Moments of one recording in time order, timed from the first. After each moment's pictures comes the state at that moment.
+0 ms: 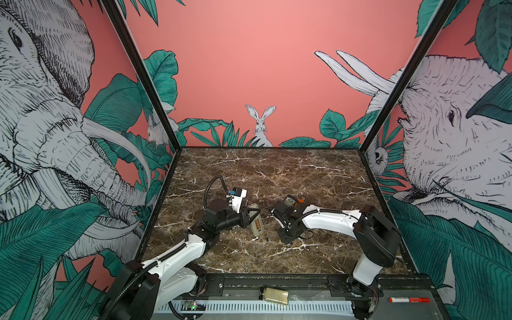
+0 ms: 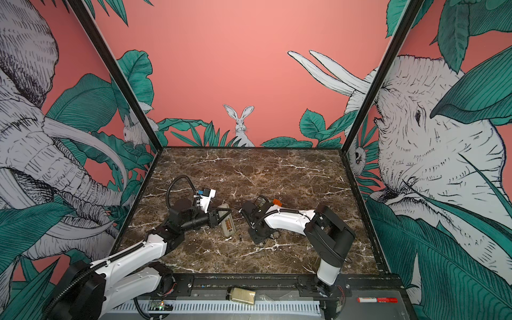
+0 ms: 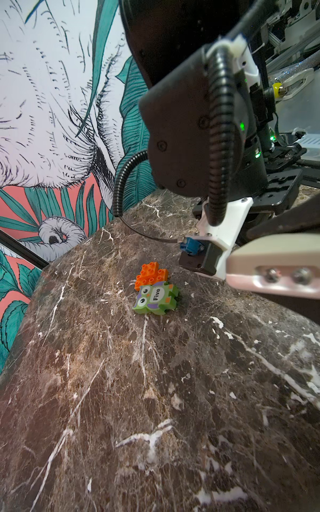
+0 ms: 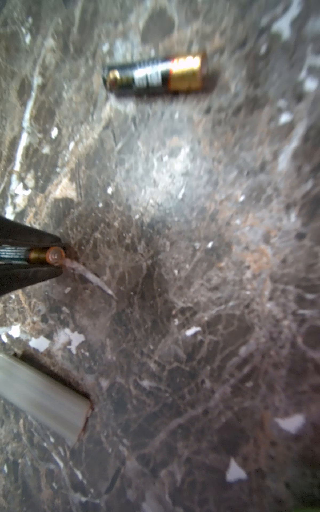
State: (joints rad) left arm -0.53 1.04 0.36 0.36 0.55 -0.53; right arm 0.94 1.71 1.04 -0.76 -0.01 0.34
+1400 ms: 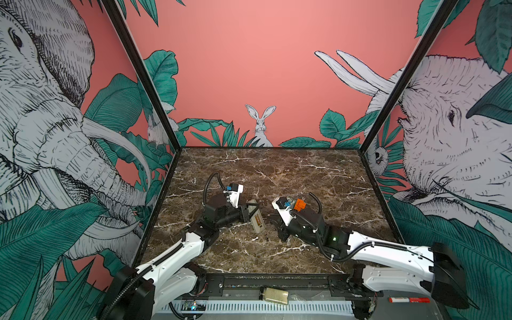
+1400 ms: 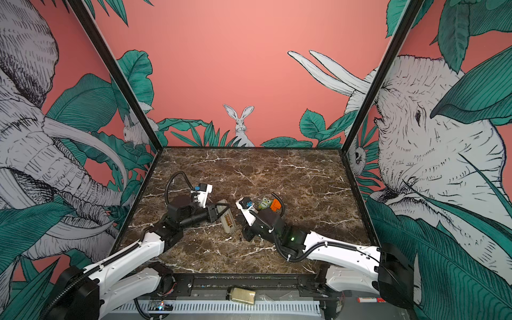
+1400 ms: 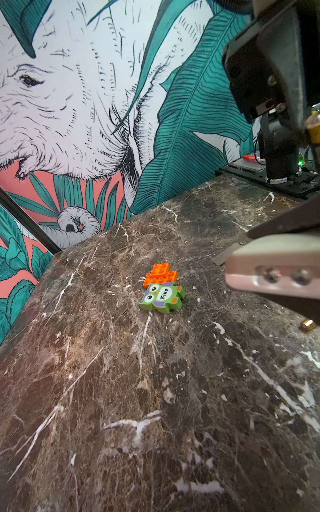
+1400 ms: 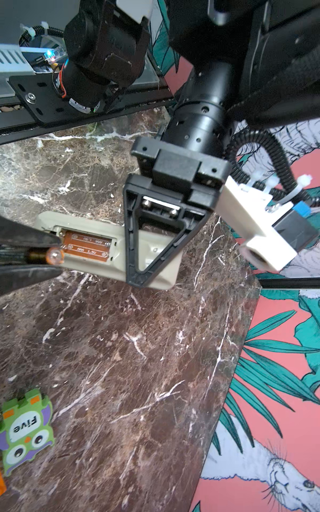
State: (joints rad) left arm -0.53 1.01 0.44 0.23 0.51 -0.70; right arm 1.12 1.15 0.69 0.11 0.11 0.17
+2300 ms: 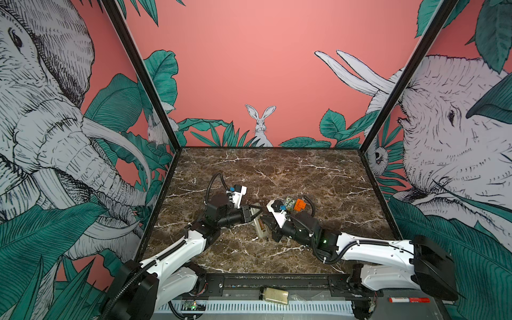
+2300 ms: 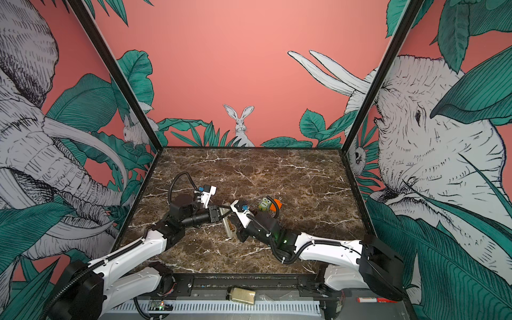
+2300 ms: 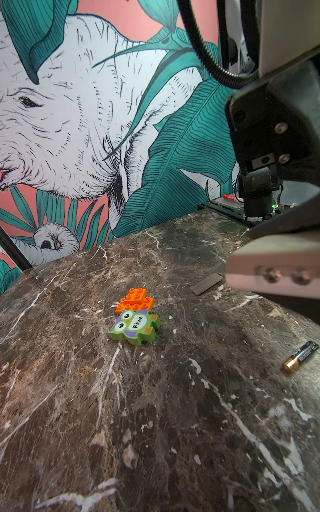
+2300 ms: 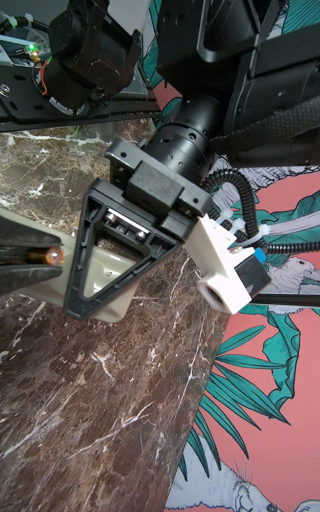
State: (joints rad) left arm -0.53 1.05 0.44 0.27 0.64 -0.83; right arm 1.14 1.25 0.63 0.39 0.09 0.13
